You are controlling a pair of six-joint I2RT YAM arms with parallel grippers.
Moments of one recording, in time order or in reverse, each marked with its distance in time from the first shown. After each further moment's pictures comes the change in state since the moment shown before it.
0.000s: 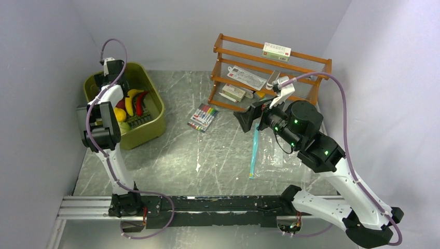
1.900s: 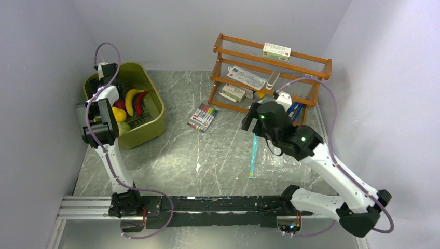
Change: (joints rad) left arm 0.071 0.112 0.055 0.012 0.013 -0.022; right arm 0.000 0.114 -0.019 -0.348 0.339 0.510
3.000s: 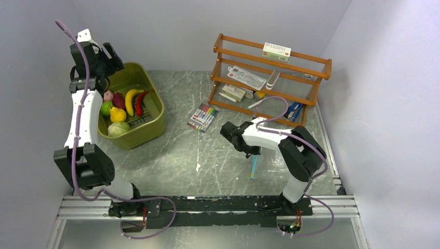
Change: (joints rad) left arm -0.029 -0.584 -0.043 -0.203 0.562 -0.191; right arm -0.007 0.750 -0.201 -0.107 0.340 0.463
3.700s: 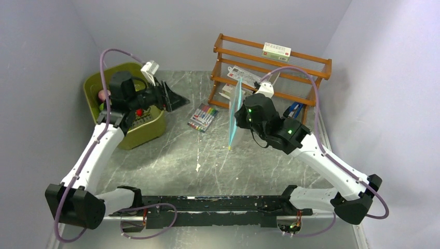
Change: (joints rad) left arm -0.359 -0.375 -0.412 0.103 0.788 -0.121; right arm 0.097 -0.579 0.292 0.194 -0.301 -0.484
